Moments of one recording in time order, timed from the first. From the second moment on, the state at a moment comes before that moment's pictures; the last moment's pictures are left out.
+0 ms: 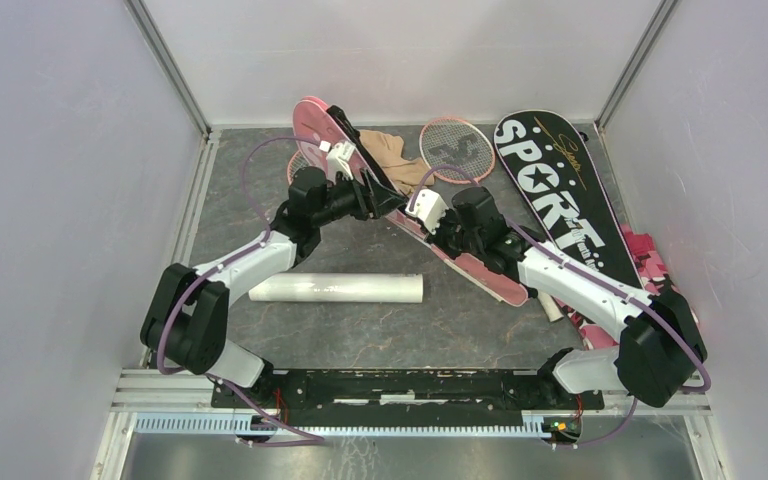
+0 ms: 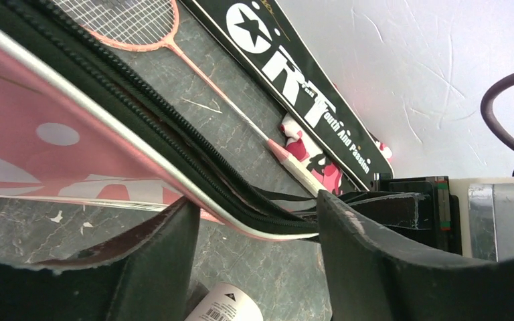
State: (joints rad) left arm -0.47 1.50 0.89 0.43 0.49 -0.66; right arm 0.66 1.34 0.93 -0.23 -0.11 -0.43
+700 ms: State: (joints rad) left arm -0.43 1.51 0.85 0.50 0.48 -0.67; right arm 0.66 1.34 0.93 -0.24 -0.15 -0.43
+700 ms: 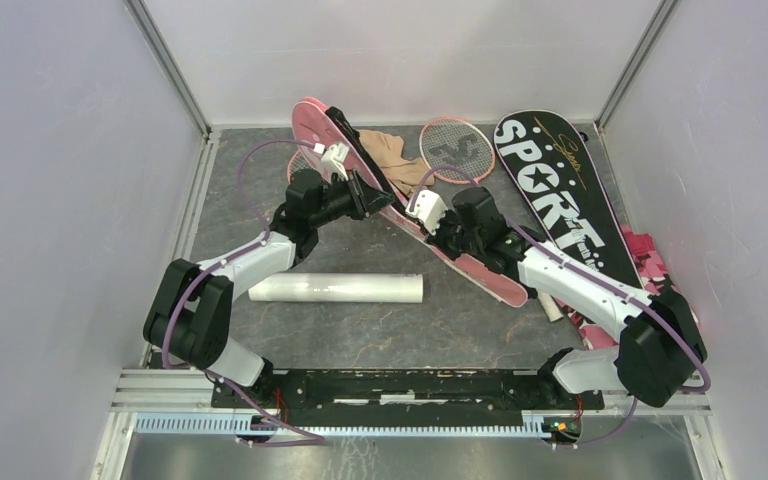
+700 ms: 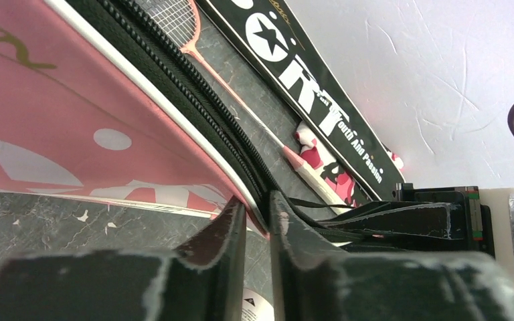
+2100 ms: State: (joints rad) left arm -0.55 1.51 0.81 0.65 0.68 -0.61; right arm 0.56 1.49 1.31 -0.35 -0.30 -0.27
